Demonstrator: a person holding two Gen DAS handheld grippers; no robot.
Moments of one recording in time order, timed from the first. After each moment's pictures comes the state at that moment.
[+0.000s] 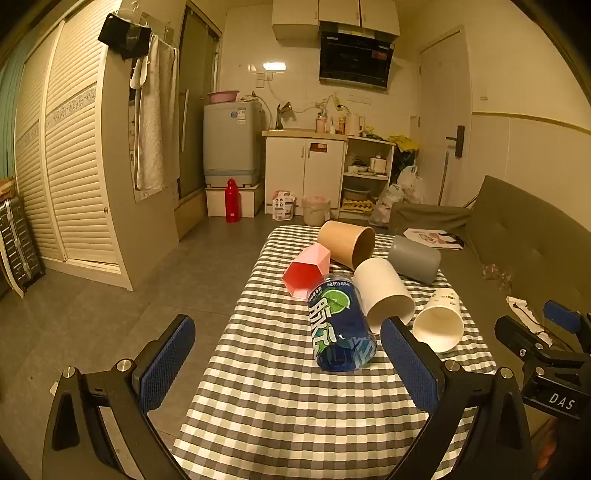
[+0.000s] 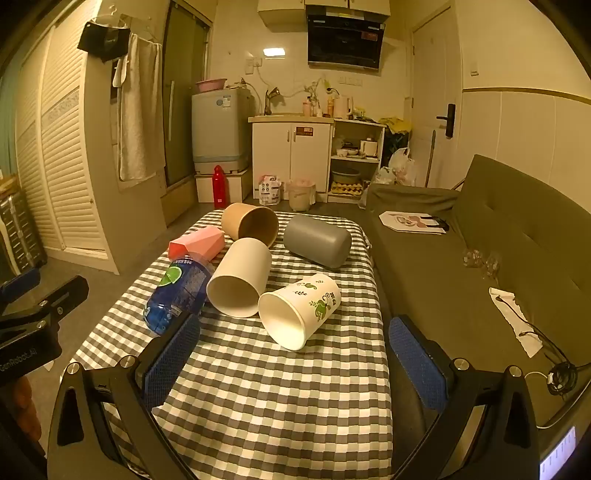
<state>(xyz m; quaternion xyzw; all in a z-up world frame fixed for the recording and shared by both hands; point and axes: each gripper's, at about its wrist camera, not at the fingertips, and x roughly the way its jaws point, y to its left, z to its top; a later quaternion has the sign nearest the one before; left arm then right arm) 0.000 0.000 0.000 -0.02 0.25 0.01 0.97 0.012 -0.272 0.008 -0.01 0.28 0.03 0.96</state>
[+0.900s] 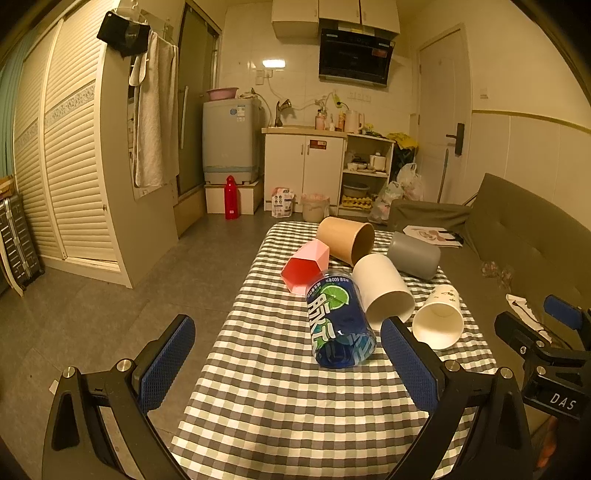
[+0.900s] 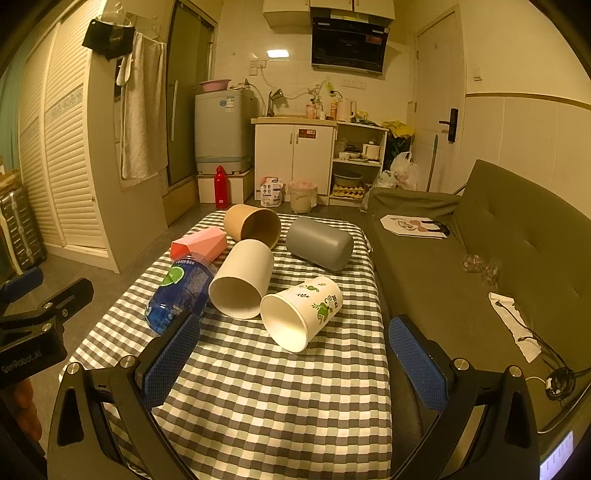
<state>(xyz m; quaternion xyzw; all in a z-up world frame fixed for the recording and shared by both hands) 0.000 -0.001 -0.006 -0.03 0.25 0.01 0.97 0.008 -0.267 0.010 -0.02 0.27 0.03 0.96</state>
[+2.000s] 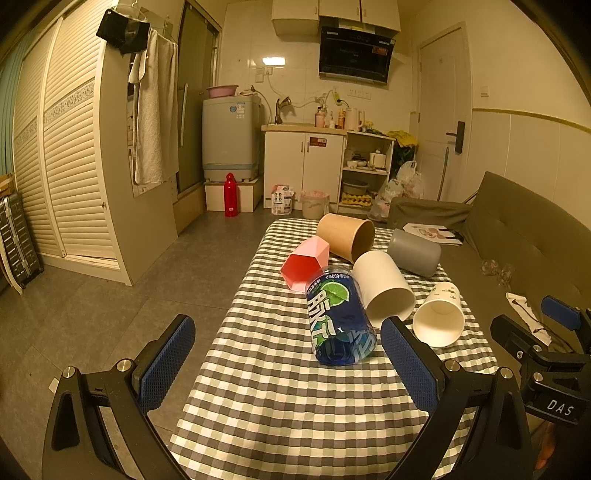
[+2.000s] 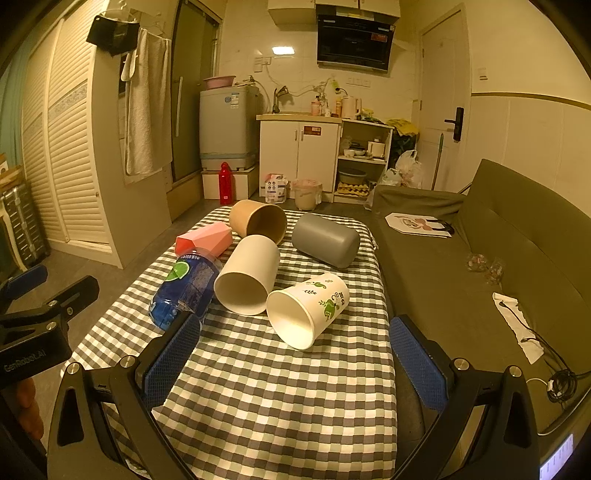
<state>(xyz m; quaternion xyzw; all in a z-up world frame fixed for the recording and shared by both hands) 0.003 -0.002 -0.010 -0.03 0.26 0.01 0.97 0.010 -0.263 0.006 -0.03 0.28 0.04 0.96</state>
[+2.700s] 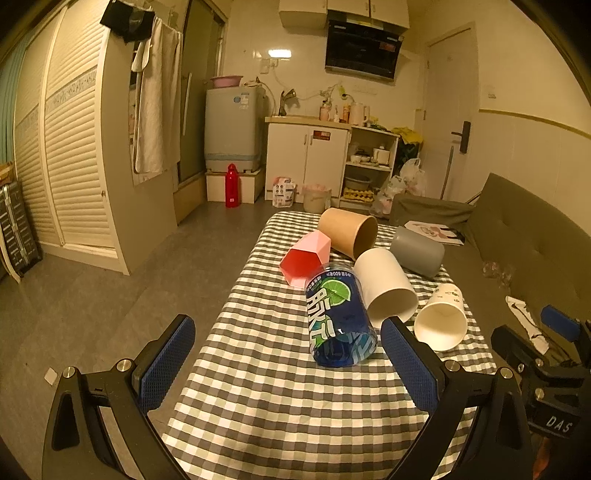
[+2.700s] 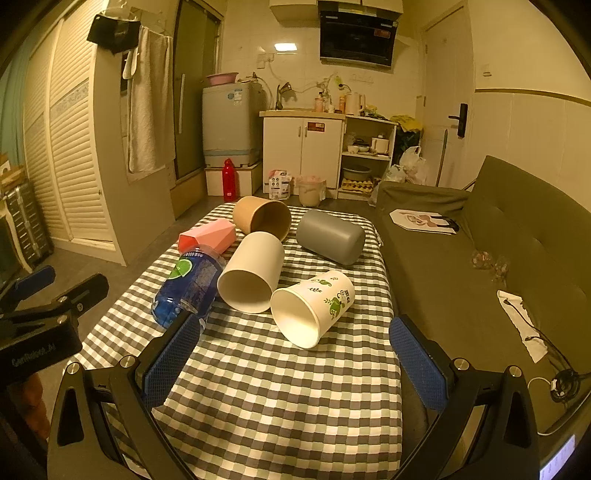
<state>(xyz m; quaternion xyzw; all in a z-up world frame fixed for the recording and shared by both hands) 0.014 -0.001 -0.019 -0.04 0.28 0.01 0.96 0.018 -0.263 0.004 -0.03 0.29 0.05 0.95</state>
